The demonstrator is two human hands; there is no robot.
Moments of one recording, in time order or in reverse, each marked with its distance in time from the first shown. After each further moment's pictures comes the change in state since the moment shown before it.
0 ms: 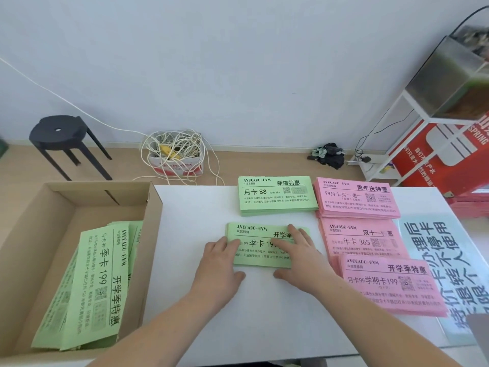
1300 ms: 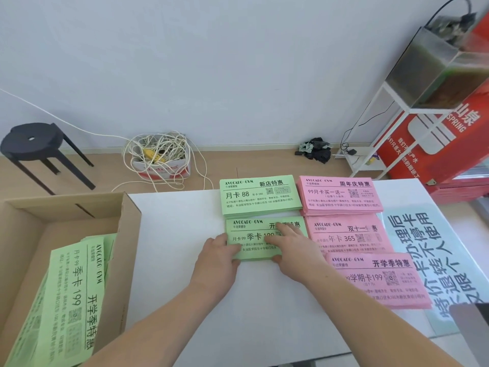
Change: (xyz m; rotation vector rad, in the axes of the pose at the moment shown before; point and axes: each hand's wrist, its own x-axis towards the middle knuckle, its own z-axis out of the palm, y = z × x) left_hand 0.036 0.024 0.010 0.024 -0.041 0.048; right_hand 0.015 0.016 -0.020 -0.147 0.030 -0.039
